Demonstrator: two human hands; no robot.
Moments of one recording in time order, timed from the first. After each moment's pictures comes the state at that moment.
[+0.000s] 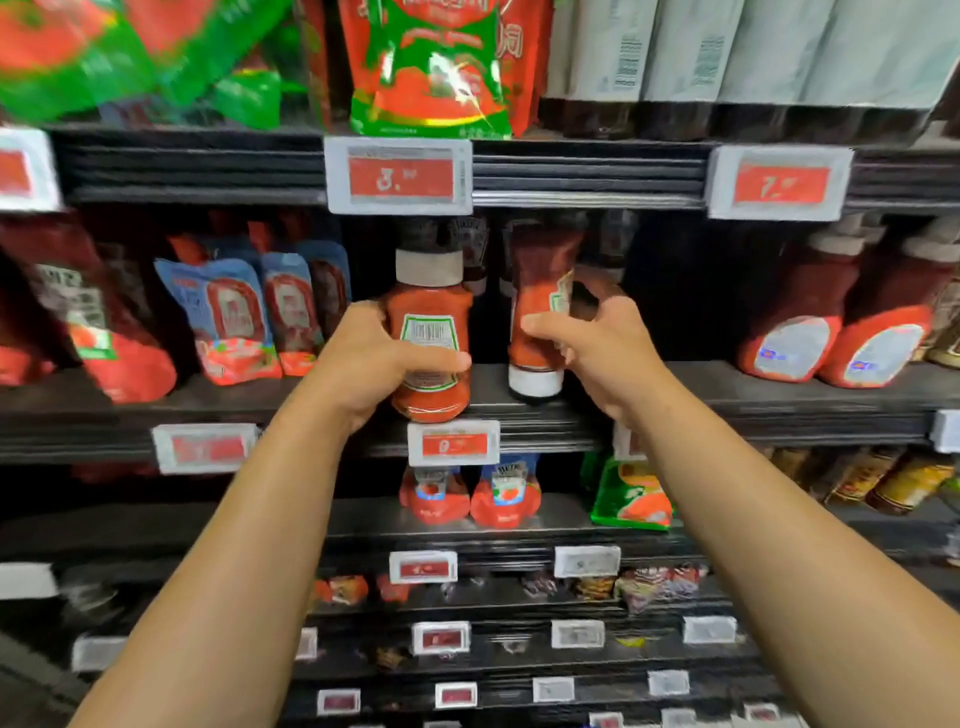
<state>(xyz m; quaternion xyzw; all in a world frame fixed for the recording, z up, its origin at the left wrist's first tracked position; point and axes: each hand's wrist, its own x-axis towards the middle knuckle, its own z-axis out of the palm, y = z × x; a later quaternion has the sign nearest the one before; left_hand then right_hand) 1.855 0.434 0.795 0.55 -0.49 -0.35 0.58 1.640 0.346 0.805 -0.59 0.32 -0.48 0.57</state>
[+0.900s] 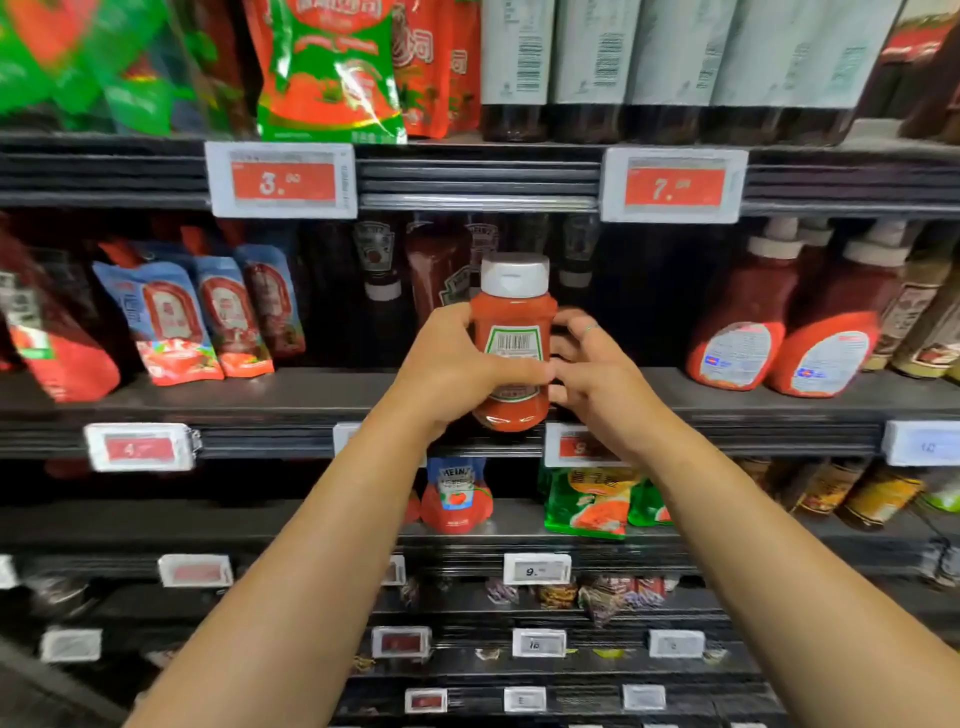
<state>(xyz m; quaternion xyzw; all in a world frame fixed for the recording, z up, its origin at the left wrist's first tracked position) 1.730 0.395 0.799 0.57 -0.55 -0.30 0.54 1.562 0.331 0.783 -0.66 0.24 -0.37 0.61</state>
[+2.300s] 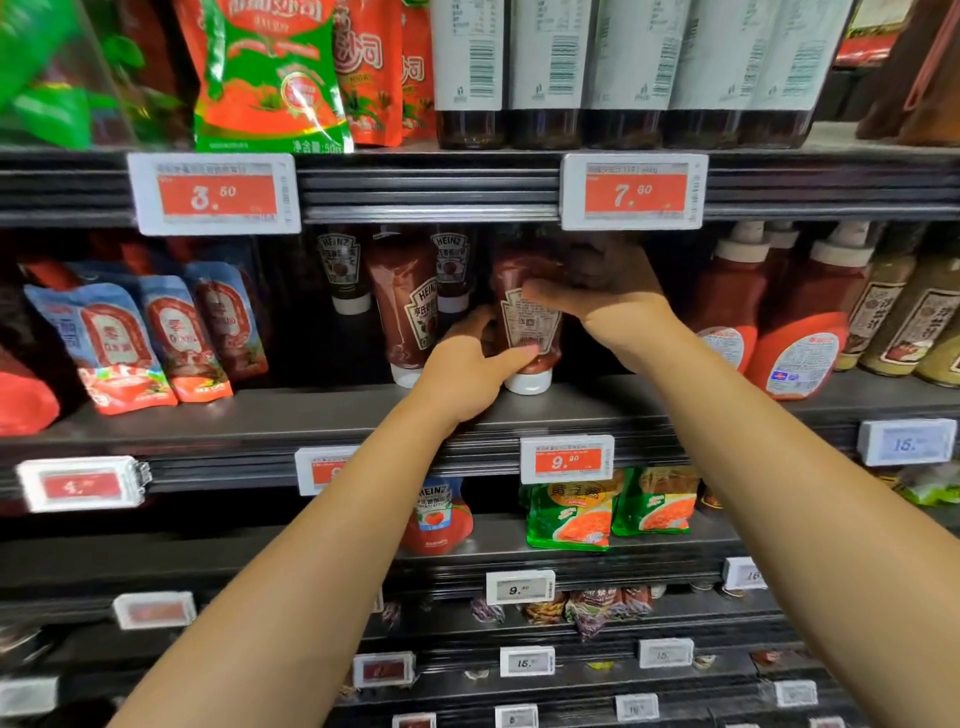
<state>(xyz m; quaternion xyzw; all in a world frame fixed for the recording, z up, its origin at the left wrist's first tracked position) 1.716 0.333 0.777 0.62 -0.59 -0.23 0.46 1.553 0.257 0.834 -0.73 0.31 -0.48 0.38</state>
